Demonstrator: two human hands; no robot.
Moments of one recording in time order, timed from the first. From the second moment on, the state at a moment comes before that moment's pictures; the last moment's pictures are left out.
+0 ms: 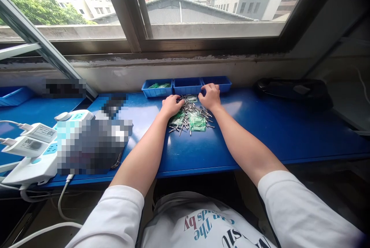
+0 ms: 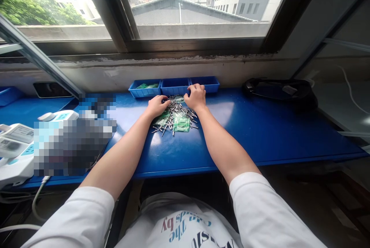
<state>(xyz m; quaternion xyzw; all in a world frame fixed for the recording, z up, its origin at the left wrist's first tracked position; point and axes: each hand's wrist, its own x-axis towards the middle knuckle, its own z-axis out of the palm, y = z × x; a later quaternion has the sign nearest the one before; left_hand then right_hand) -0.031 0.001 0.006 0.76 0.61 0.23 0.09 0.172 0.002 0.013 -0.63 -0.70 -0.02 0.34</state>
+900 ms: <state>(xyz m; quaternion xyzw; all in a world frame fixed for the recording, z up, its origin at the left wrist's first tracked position) -0.031 0.001 0.003 0.79 0.56 0.22 0.08 0.164 0.004 0.004 -0.55 -0.80 0.12 0.21</state>
